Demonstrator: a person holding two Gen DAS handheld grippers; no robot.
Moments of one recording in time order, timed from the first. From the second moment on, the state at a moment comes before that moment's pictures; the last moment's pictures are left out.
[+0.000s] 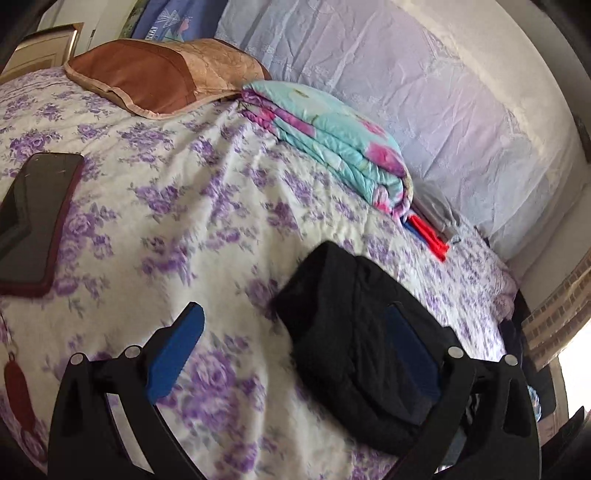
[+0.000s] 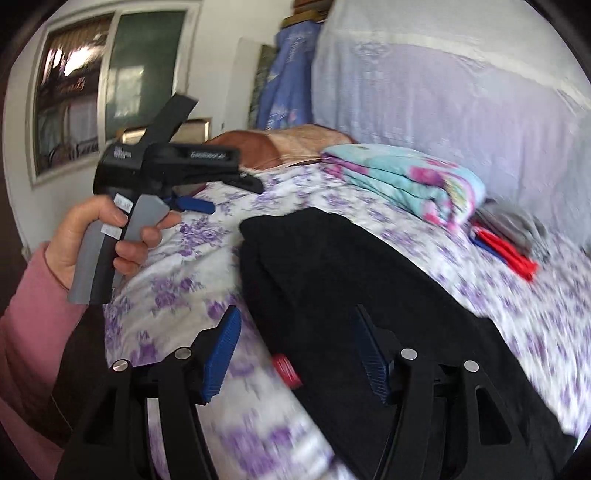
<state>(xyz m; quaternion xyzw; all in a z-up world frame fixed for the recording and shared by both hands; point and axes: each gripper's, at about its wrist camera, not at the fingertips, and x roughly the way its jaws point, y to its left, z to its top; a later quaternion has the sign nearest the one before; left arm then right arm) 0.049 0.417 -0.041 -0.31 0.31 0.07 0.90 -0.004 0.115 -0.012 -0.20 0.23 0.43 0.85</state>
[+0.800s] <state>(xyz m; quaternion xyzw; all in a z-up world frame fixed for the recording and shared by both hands) 0.057 0.450 -0.043 -0.34 0.32 -0.04 0.88 0.065 0.219 -0.046 -0.20 0.30 0.42 0.83</state>
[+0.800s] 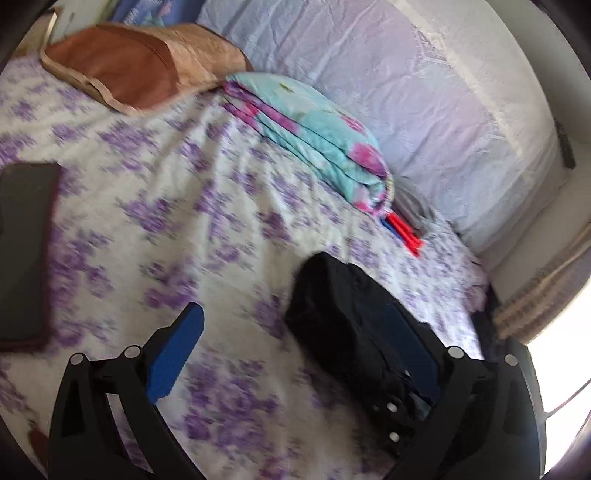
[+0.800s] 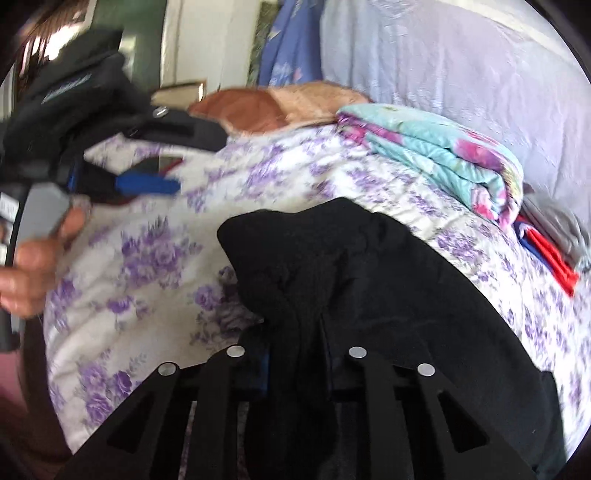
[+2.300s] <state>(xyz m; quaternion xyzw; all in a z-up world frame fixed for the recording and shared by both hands) 0.120 0.326 0.003 -0.35 0.34 -0.28 0.83 0.012 0.155 0.005 -0.18 0.14 0.30 0.93</state>
